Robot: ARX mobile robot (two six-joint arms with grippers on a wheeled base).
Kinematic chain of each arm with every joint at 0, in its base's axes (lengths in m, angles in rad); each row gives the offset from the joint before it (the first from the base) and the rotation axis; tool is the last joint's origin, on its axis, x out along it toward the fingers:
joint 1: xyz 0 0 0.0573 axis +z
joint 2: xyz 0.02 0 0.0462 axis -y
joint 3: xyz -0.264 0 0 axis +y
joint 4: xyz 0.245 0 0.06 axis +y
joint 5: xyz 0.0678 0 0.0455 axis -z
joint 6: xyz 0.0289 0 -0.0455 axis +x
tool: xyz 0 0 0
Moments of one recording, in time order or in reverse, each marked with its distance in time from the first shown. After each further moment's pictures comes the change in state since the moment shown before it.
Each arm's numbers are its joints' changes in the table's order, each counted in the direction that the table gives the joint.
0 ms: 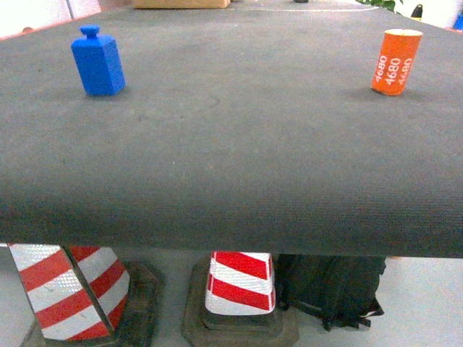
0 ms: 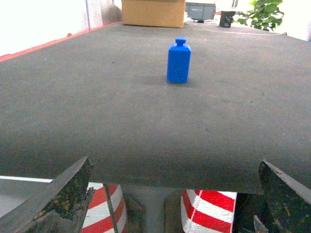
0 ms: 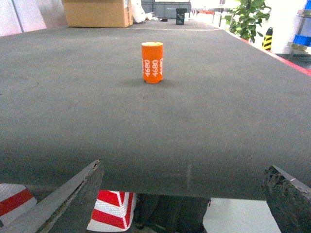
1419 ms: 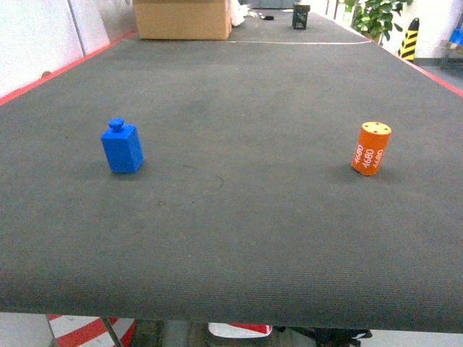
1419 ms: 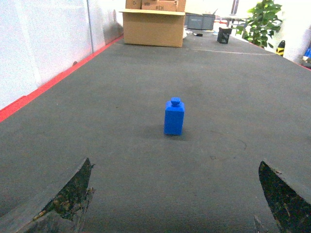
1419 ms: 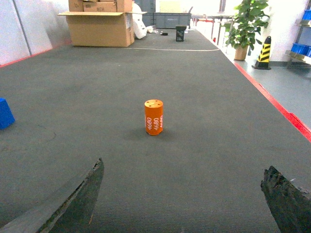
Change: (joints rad) left arm 0.000 0.000 0.000 0.000 0.000 0.000; right arm 0.000 0.000 0.000 0.000 0.000 -0.001
